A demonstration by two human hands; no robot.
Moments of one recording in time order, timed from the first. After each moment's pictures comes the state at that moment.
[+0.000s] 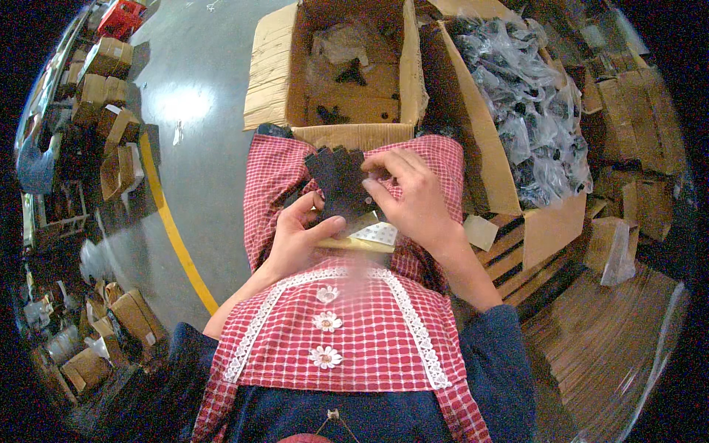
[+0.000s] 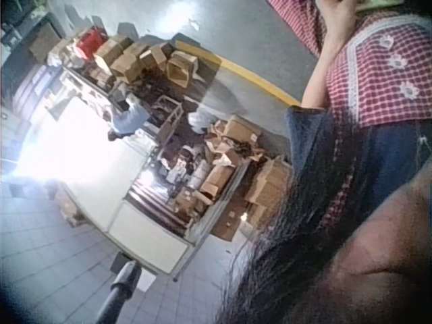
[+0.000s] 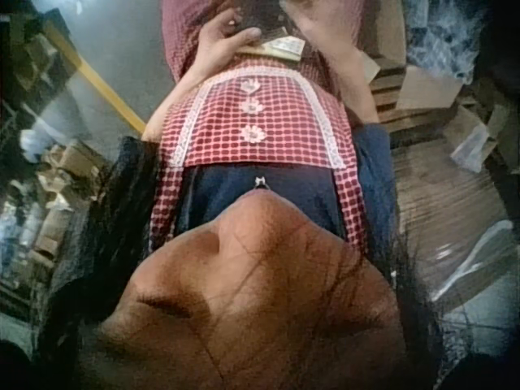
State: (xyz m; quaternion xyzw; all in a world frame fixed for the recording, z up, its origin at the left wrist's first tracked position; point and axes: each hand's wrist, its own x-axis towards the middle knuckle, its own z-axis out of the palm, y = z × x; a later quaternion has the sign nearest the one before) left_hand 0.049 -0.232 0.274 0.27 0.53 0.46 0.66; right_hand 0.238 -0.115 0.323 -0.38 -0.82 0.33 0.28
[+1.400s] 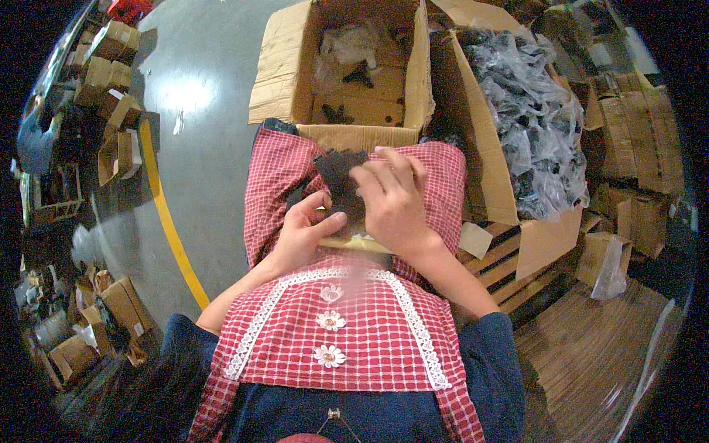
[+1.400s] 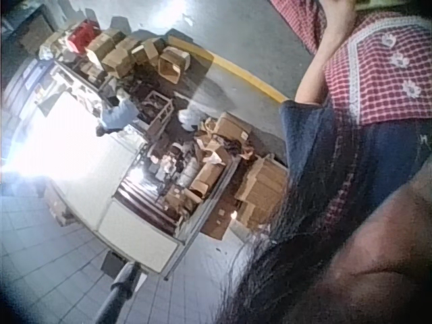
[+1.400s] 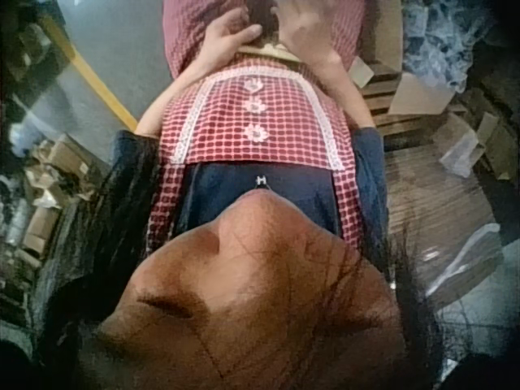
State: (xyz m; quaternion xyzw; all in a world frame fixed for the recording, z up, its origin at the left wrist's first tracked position) left_hand 0.048 -0.231 0.272 0.27 0.53 0.43 0.68; right_hand 0.220 -0.136 0.301 -0.34 -0.91 0.08 0.24
